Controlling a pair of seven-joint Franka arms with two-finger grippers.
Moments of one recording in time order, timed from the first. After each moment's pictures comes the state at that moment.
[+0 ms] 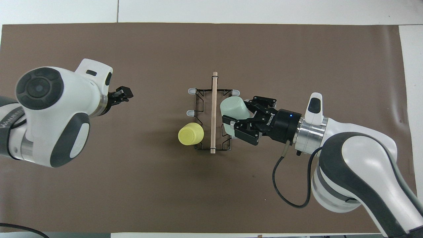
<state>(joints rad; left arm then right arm) -0.34 0.00 0.05 -2.01 0.12 2.10 -0.66 0.13 -0.17 0.27 -2.29 1.70 2.40 -1.45</state>
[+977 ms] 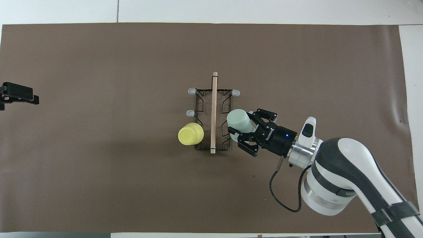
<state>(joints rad) 0.01 -0.02 0.06 -1.66 -0.07 1.63 0.01 0.14 -0.13 0.27 -2.43 2.01 2.41 -1.93</state>
